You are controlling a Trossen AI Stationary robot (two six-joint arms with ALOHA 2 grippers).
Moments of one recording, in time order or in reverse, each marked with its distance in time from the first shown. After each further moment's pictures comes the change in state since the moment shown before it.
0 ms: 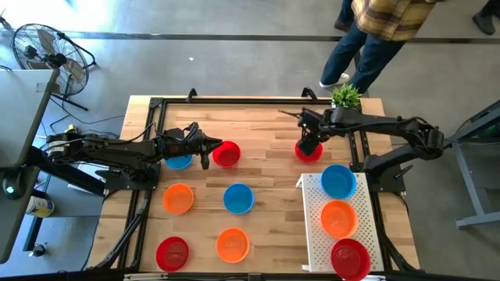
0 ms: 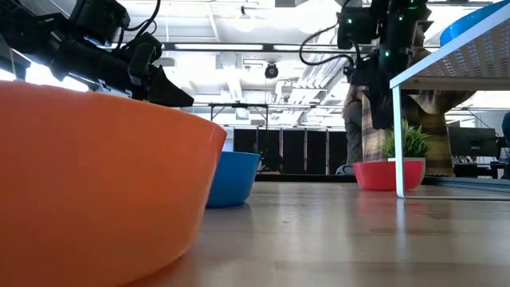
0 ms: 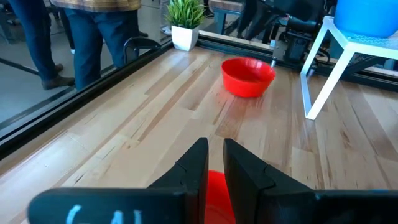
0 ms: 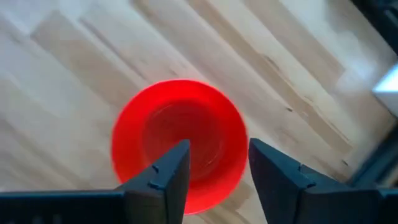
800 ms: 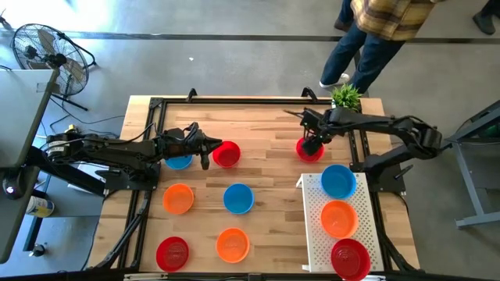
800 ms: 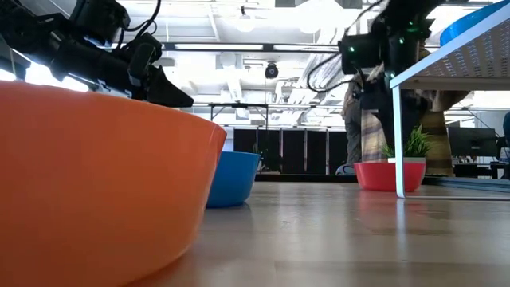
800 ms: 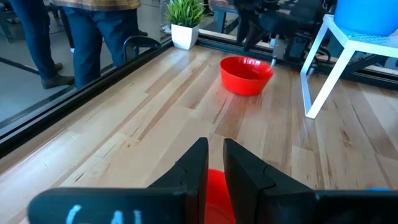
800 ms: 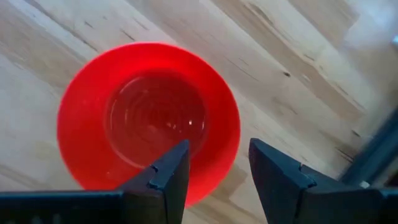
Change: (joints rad) left arm 0.000 0.000 0.000 -0.005 0.000 0.000; right arm -0.098 0.031 -0.107 0.027 -0.044 0.002
